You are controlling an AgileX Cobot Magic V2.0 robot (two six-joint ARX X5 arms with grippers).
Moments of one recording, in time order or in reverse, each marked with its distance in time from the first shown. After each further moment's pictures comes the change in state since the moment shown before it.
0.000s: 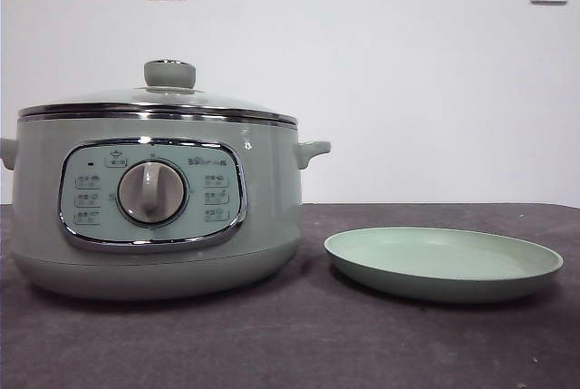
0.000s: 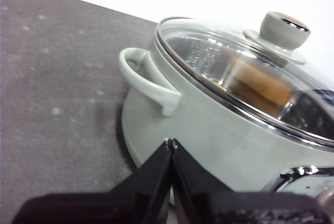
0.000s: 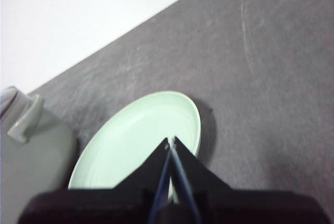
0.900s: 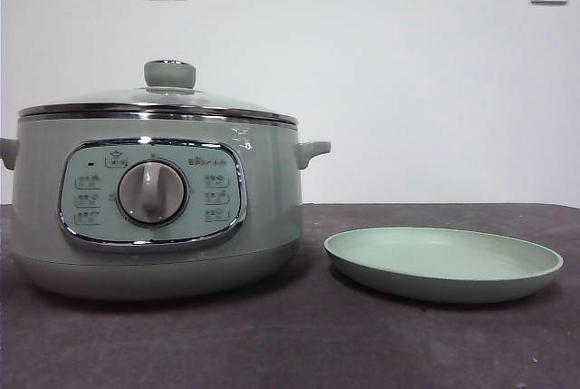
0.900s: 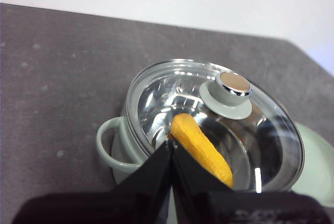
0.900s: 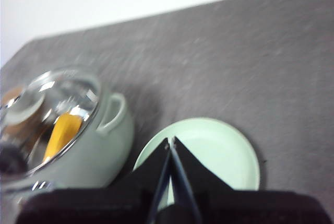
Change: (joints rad) left arm 0.000 0.441 0.623 -0.353 0.031 0.163; right arm 0.000 0.658 0.755 -0.290 -0.251 -0.337
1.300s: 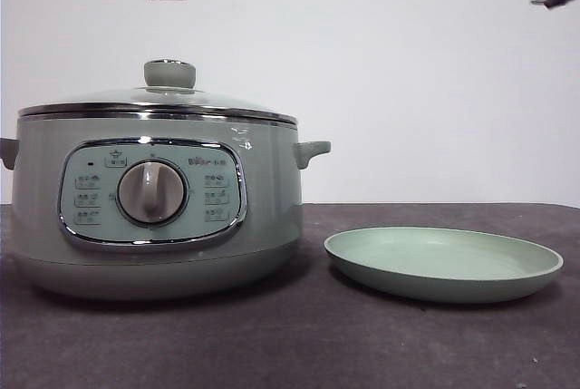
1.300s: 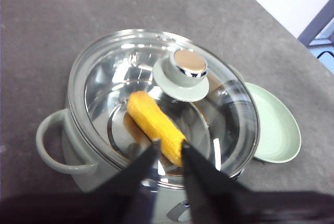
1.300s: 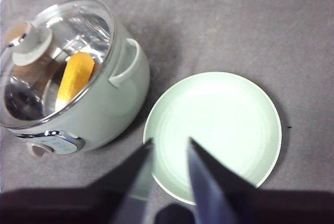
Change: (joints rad) left arm 0.000 0.219 0.136 -0.074 0.192 0.072; right arm 0.000 0.232 0.152 -0.183 -0.113 -0.133
